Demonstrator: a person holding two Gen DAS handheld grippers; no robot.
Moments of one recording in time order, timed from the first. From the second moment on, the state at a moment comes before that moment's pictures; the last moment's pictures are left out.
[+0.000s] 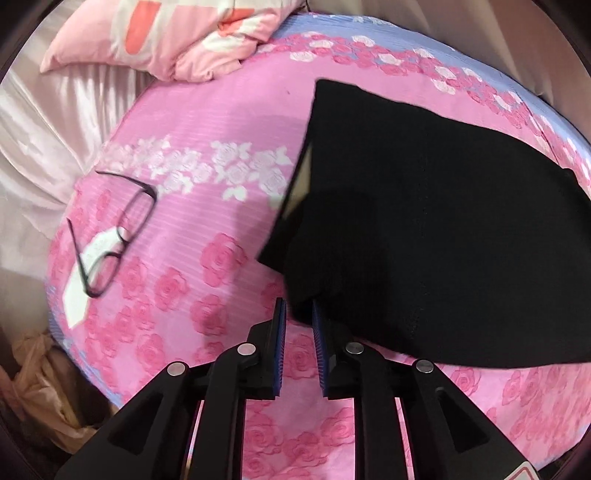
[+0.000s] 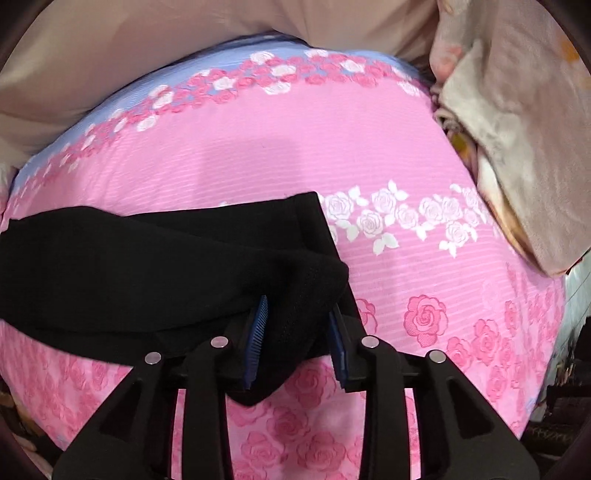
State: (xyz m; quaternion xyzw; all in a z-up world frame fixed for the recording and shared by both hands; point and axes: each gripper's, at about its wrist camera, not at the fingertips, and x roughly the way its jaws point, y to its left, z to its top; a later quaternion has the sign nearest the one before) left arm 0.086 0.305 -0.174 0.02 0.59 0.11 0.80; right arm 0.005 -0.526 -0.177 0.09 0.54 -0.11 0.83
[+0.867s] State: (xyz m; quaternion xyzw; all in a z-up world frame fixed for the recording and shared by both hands) left arm 0.041 -0.003 -0.088 0.03 0.51 -0.11 0.85; right arm -0.018 -0.496 -0.056 -0.06 0.42 -0.02 0.91
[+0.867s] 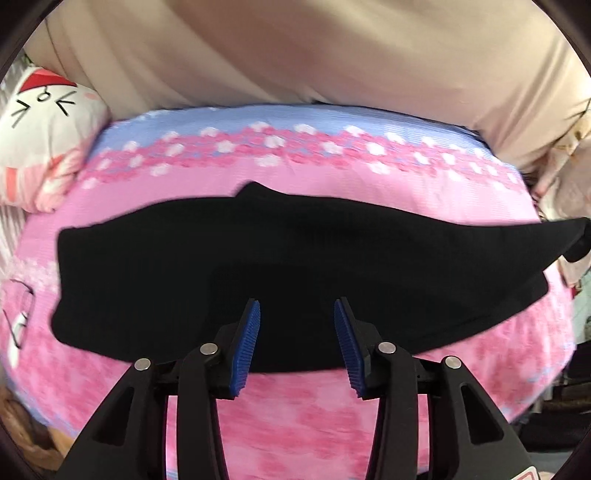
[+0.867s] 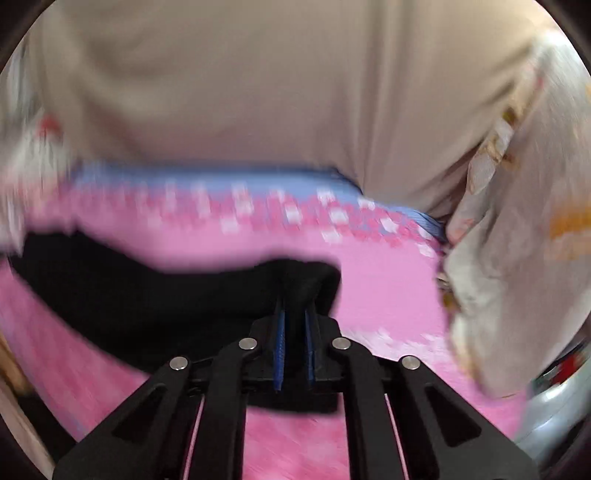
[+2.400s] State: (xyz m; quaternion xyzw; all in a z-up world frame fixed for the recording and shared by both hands) left arm -0.015 0.078 -0.112 0.07 0.54 -0.06 0.84; right arm 0.123 0.044 -0.121 -0.18 0.42 0.39 0.80
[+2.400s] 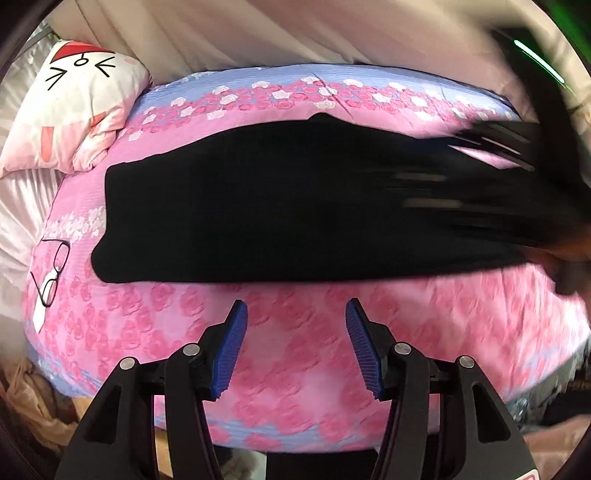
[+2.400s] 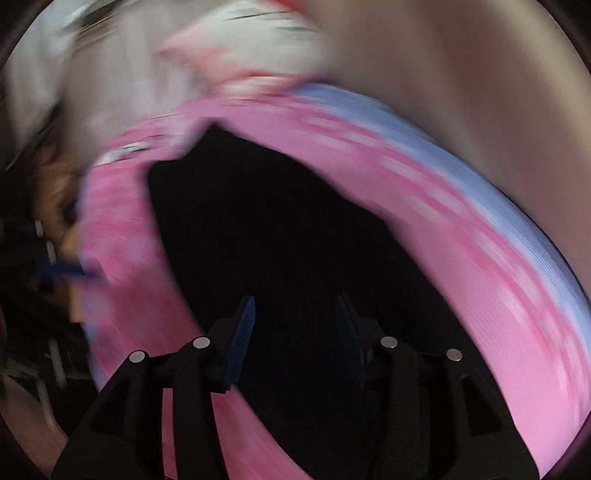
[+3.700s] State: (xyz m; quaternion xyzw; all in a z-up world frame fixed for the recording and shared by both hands) left arm 0.012 0.157 -0.115 0.05 0.51 -0.13 0.85; right arm 0.250 -0.011 -0.127 0.01 0.49 0.24 0.84
